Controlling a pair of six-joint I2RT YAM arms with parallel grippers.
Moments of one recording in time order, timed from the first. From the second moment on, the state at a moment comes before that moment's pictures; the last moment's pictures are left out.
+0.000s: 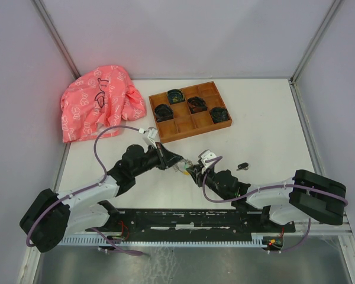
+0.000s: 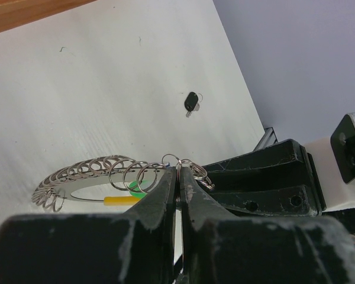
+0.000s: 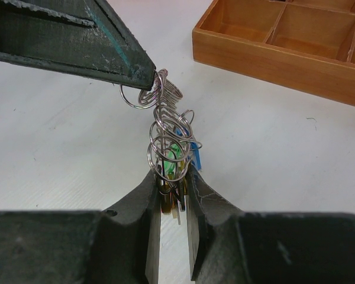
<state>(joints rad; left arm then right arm) -0.70 1.07 0.37 0.49 0.25 -0.80 1.15 1.34 0.26 0.90 0.37 0.16</state>
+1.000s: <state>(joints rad) -0.79 1.22 0.24 1.00 0.12 -0.60 1.14 1.22 0.29 0.69 0.26 0.04</state>
